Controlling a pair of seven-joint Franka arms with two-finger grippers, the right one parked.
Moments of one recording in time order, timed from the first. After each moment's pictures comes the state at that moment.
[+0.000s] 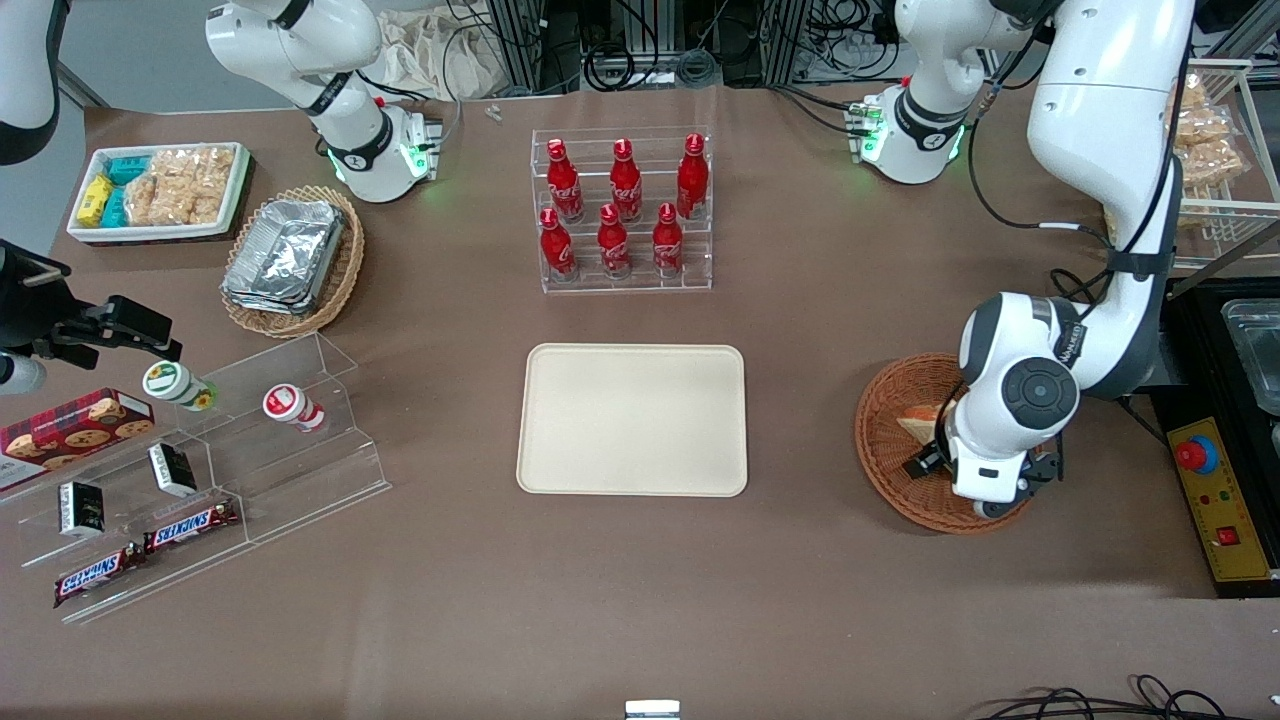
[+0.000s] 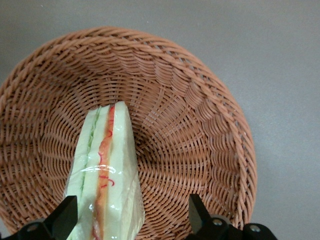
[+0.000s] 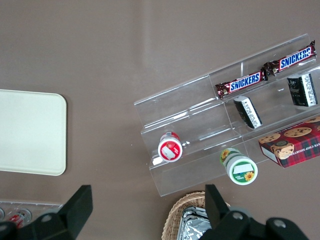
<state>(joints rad) -0.13 0.50 -0.04 -1.79 0.17 2.22 -0.85</state>
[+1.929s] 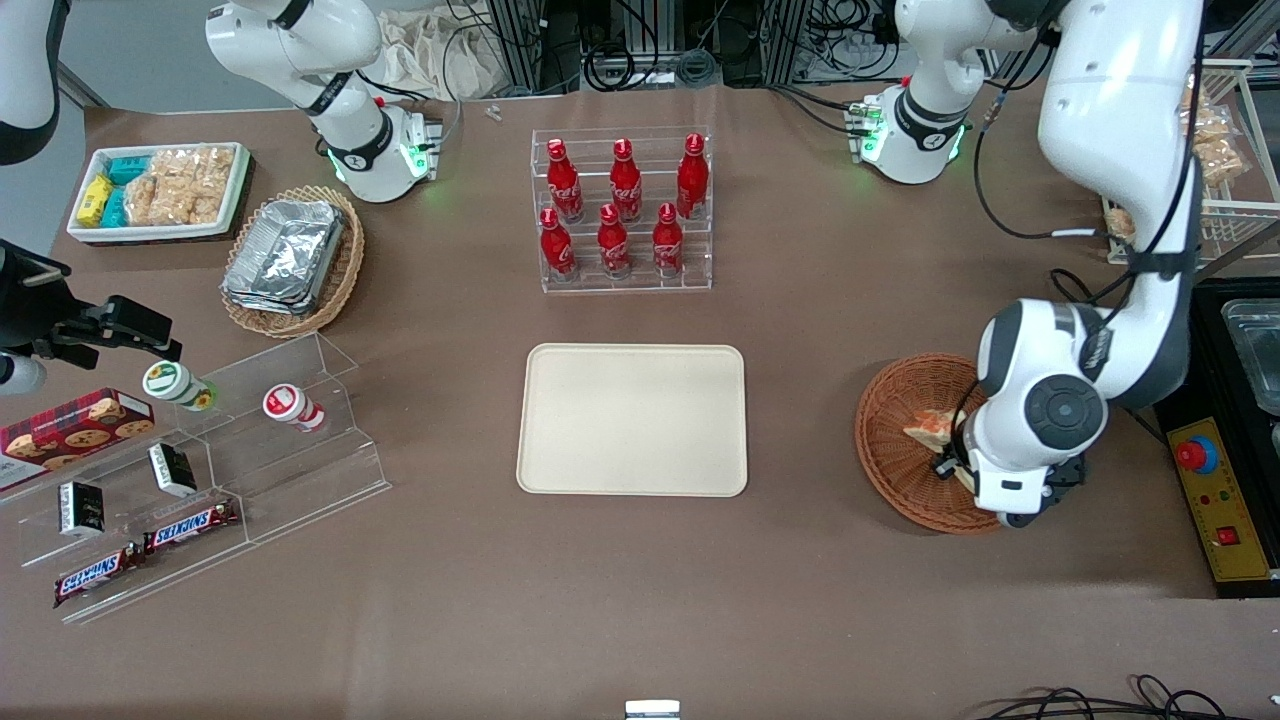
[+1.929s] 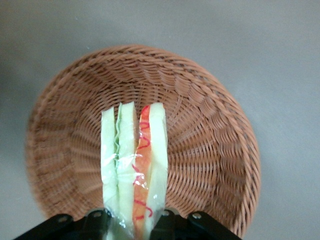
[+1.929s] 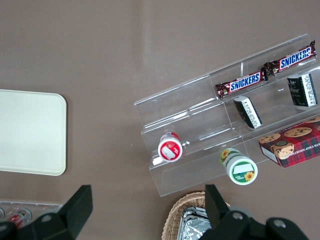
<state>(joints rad) -0.12 0.48 -0.04 -1.66 0.17 2.01 -0.82</state>
